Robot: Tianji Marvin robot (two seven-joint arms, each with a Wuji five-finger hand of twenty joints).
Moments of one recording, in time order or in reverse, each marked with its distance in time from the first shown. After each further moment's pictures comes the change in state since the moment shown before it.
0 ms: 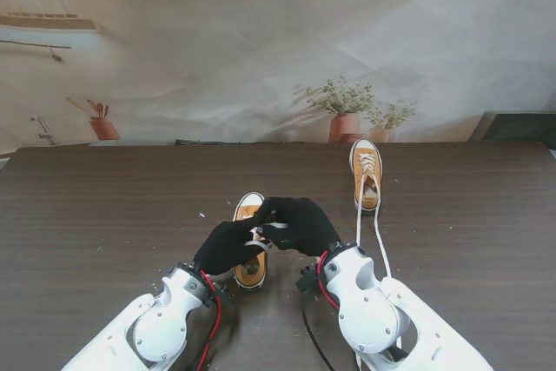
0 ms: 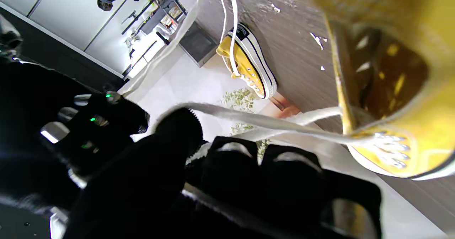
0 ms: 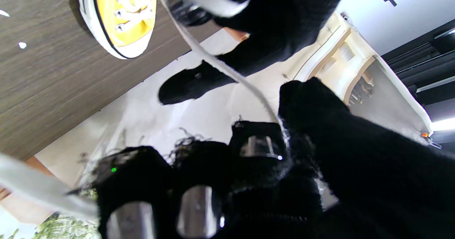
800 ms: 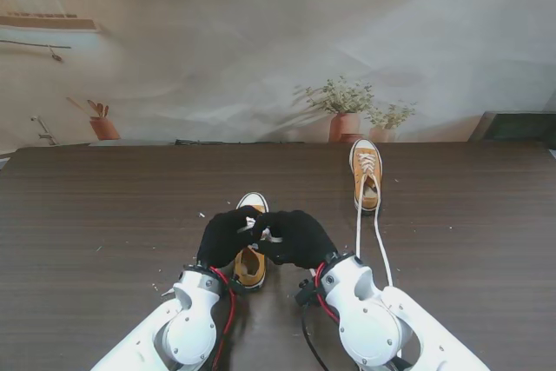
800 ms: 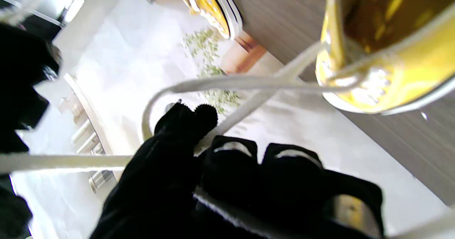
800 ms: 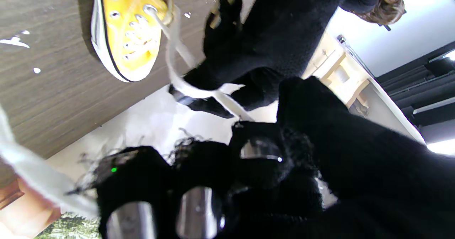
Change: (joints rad) left arm -0.014 -0.075 0.067 0.019 0.093 0.240 0.325; right arm -0.046 0.014 0.003 -0.049 -0.046 0.016 0.071; left_hand 0.153 0.088 -0.358 -0.008 0.121 0.001 0.759 0.295 0.001 -0.002 -0.013 0.014 0.000 0.005 -0.021 0.000 0.000 0.011 0.000 -0.064; right_hand 0.011 -0.010 0.000 0.000 0.041 0.009 0.027 -0.007 0.009 0.000 0.000 0.001 0.009 0.000 0.000 0.000 0.000 0.000 0.000 0.000
